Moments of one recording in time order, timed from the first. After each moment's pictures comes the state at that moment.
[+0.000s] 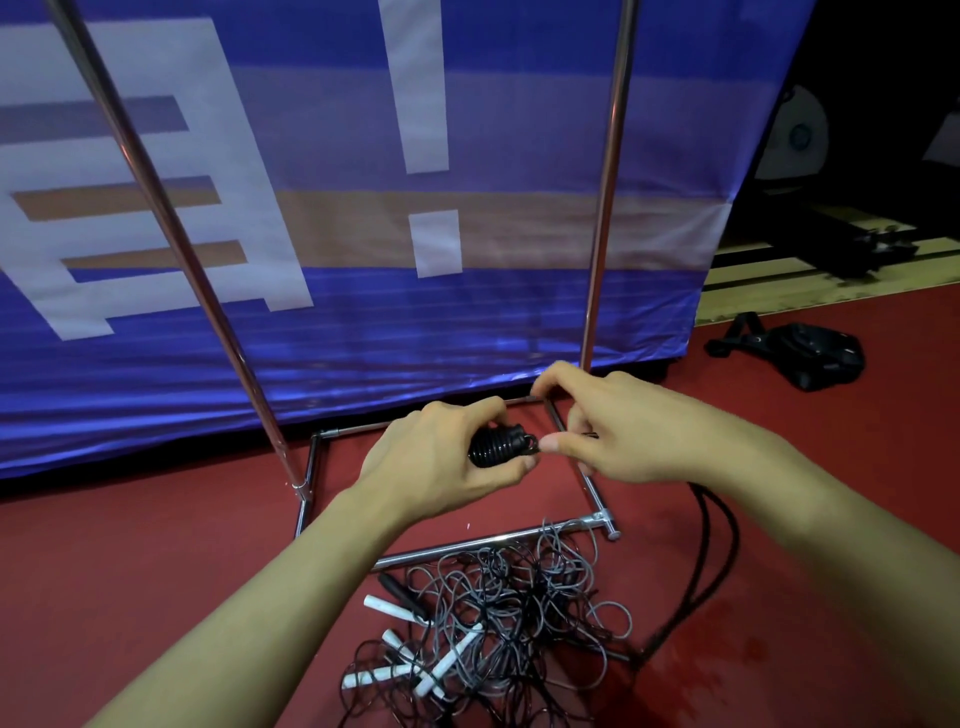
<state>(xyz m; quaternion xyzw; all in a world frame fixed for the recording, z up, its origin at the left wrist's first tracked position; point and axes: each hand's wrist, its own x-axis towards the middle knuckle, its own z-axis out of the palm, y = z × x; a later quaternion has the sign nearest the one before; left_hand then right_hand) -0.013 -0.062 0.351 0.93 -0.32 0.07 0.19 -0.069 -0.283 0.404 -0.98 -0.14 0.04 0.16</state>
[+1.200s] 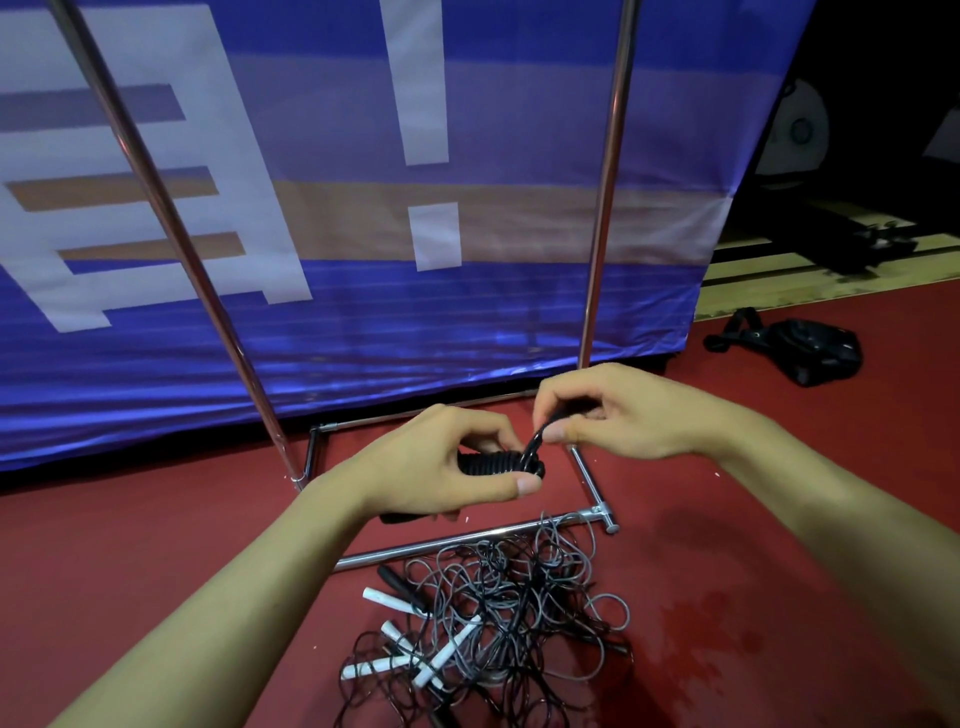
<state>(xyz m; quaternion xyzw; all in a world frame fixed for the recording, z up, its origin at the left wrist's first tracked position) -0.028 -0.050 0.378 0.81 -0.40 -0.18 0.38 -0.051 -0.301 0.389 -0.88 -0.27 0.08 0.38</state>
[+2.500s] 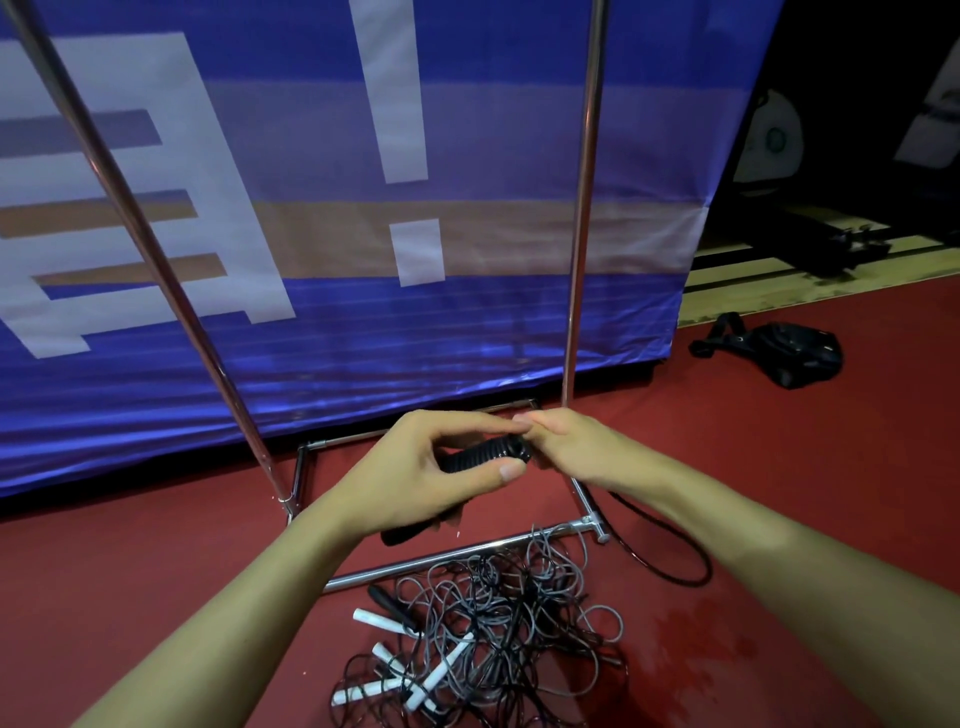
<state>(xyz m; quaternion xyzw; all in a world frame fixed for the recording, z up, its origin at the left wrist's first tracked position) -0.034 -0.057 0.378 0.77 -0.37 -0.13 0.50 -0.034 -0.283 0.337 -0.92 -0.09 0.04 0.38</state>
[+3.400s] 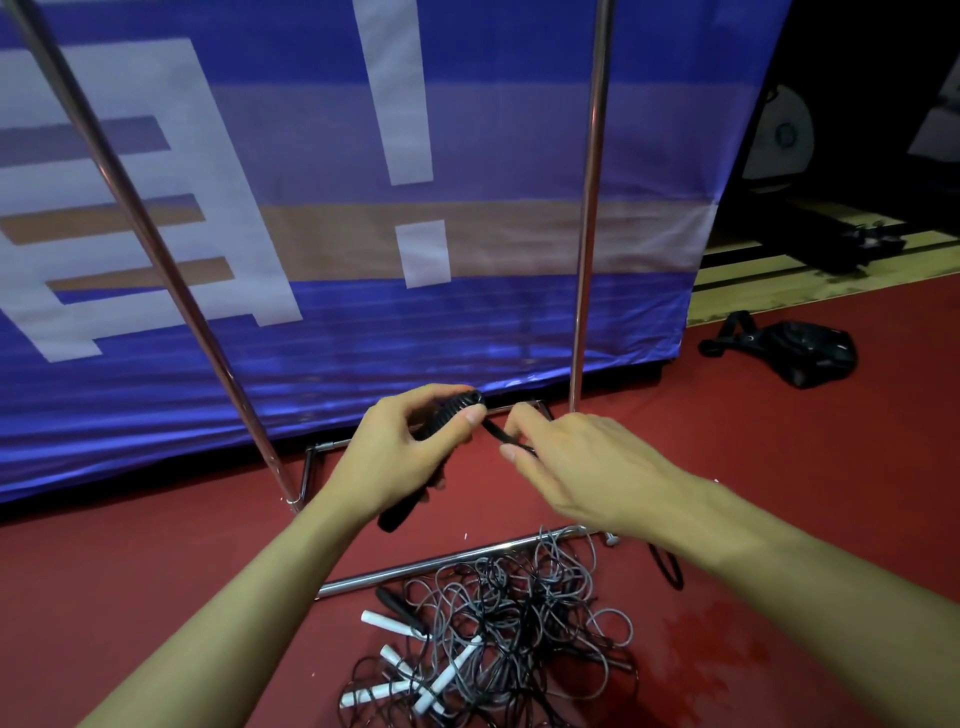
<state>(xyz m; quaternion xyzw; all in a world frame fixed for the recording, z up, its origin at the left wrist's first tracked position) -0.010 -0.054 0.364 0.83 -0.22 -0.02 0.51 -0.082 -0.260 0.376 -0.97 -0.19 -0.08 0.10</state>
